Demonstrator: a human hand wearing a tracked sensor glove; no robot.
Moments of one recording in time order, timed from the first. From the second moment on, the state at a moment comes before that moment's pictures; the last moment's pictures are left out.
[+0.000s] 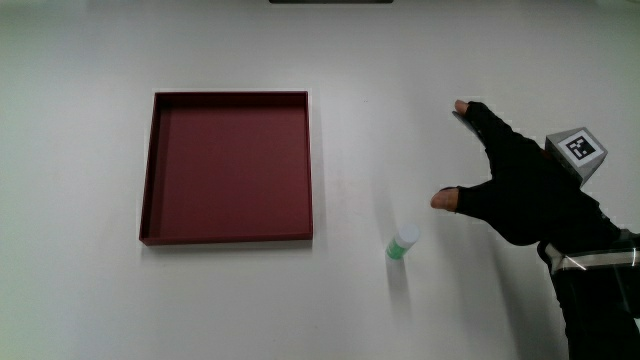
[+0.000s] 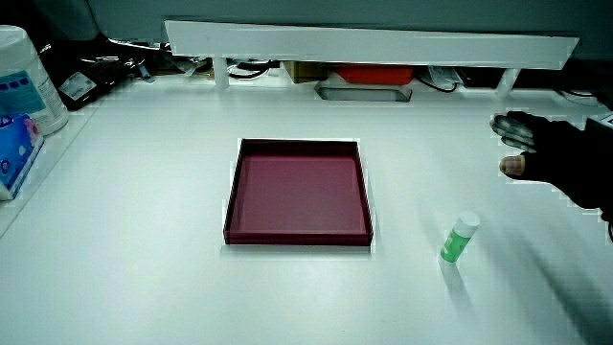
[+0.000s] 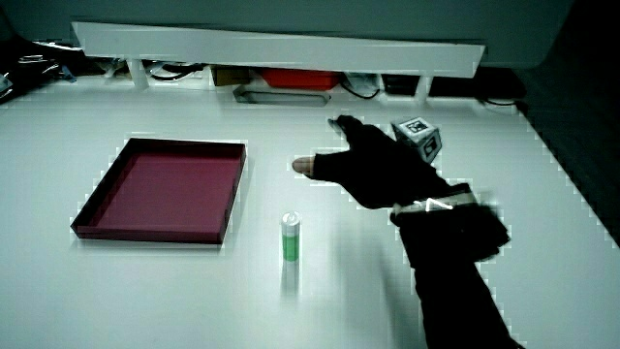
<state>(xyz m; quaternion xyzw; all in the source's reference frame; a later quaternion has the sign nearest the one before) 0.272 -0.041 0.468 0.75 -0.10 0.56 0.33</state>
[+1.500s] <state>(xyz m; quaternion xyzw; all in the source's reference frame) 0.221 0.033 0.533 0.71 -0.10 0.56 0.42</state>
